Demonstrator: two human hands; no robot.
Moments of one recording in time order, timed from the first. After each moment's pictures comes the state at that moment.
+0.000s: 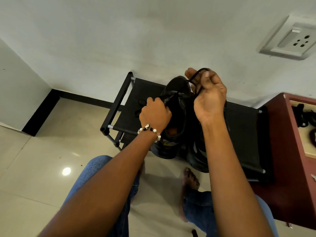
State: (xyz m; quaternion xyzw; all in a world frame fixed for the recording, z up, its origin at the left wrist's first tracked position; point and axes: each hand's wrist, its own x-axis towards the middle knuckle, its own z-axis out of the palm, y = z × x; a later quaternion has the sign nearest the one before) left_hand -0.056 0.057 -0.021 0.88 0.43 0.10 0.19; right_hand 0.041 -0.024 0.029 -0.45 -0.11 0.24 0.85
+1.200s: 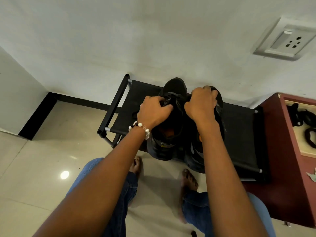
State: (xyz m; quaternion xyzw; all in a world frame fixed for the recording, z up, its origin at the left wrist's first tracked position) left_hand -0.056 0.076 -0.010 0.83 0.37 0.09 0.42; right_hand 0.034 -0.027 0.041 -0.95 -0.25 0.06 0.15
